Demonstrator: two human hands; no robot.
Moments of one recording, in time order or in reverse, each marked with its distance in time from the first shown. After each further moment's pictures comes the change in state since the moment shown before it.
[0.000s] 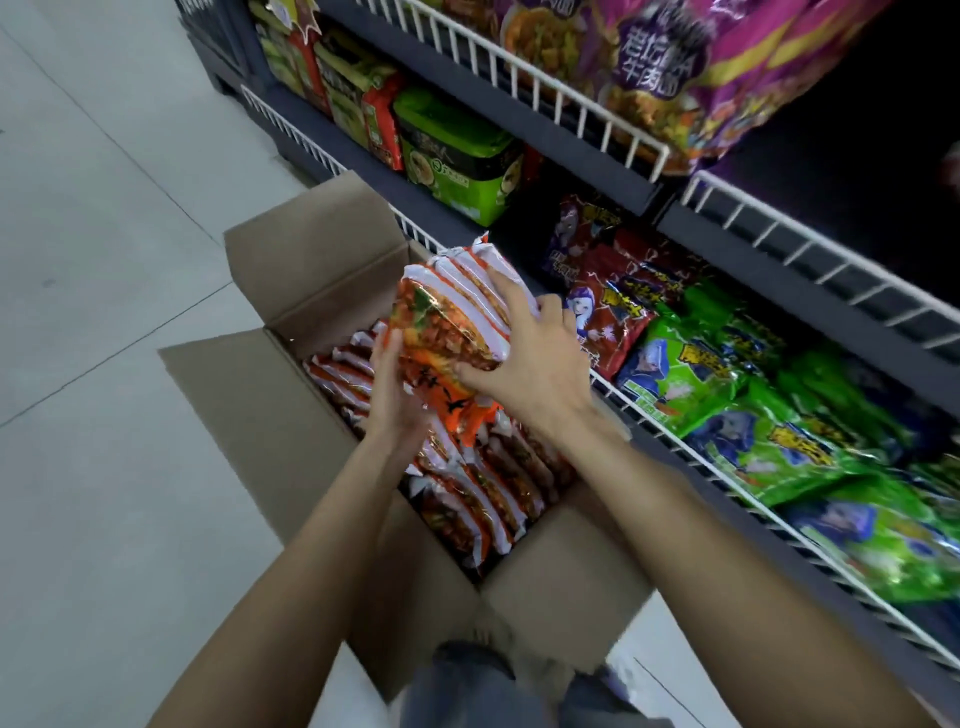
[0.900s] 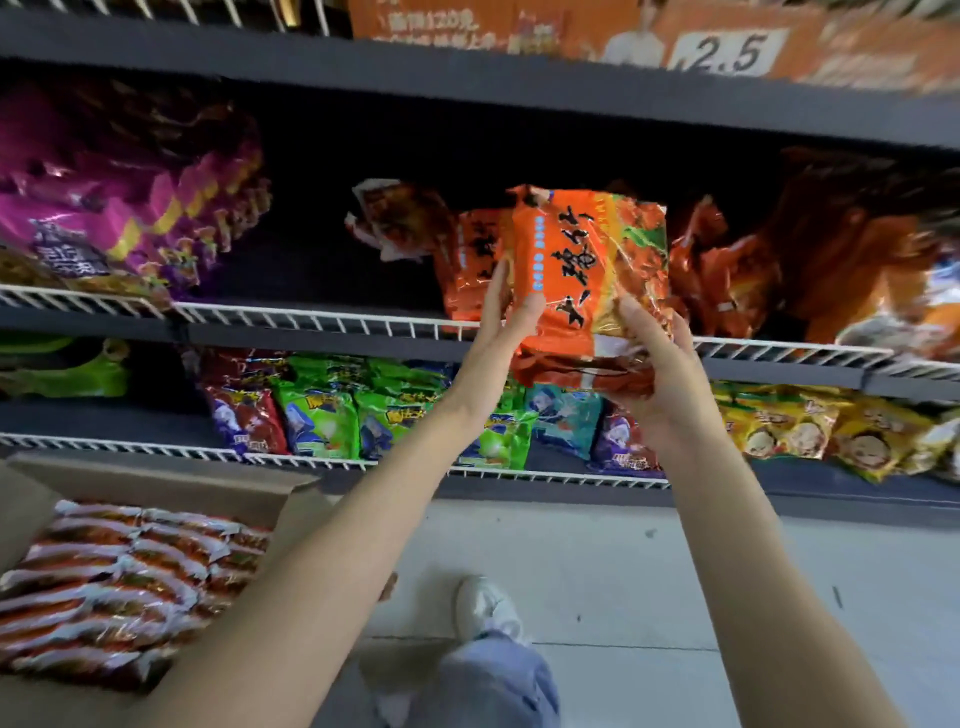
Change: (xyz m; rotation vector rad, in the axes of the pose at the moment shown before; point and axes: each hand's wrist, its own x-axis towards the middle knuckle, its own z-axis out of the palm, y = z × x) left_hand -0.287 -0.139 0.361 0.679 -1.170 0.133; right_hand -0.311 0.229 -0.288 1.284 0.914 0.631
